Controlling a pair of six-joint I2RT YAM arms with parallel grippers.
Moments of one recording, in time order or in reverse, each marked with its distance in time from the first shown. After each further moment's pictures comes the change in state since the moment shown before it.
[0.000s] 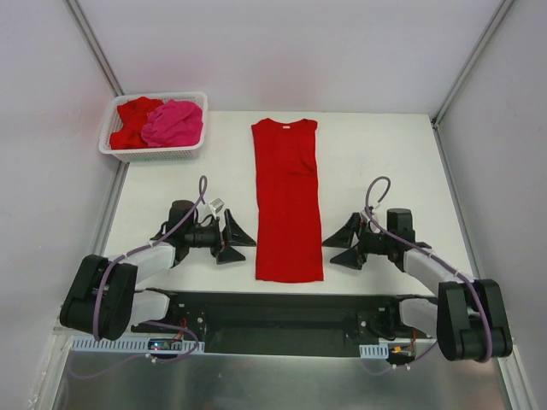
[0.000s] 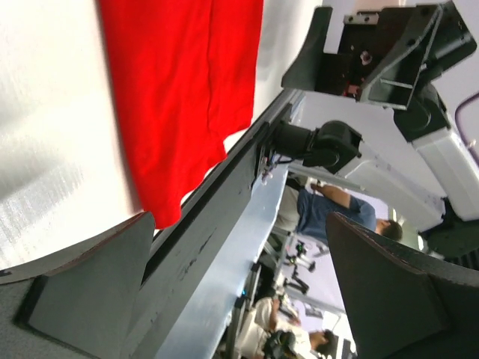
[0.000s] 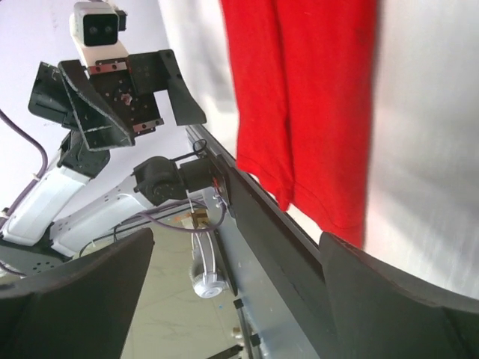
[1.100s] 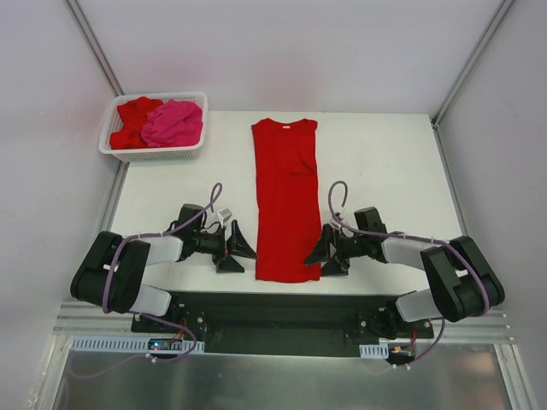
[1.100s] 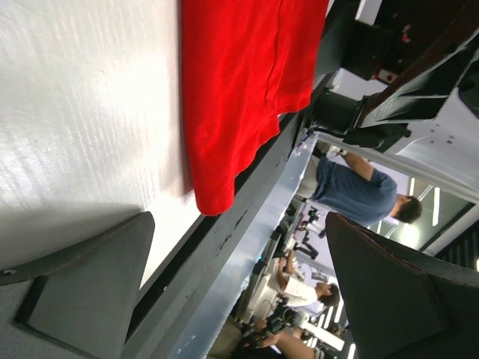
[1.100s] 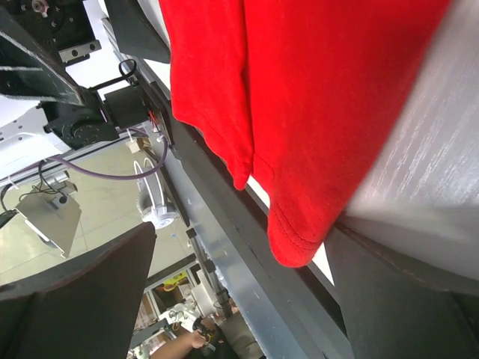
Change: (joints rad) left arm -0.024 0.209 0.009 -0.055 0.039 0.158; right arm 0.268 0.307 0.074 0.035 0.063 -0.161
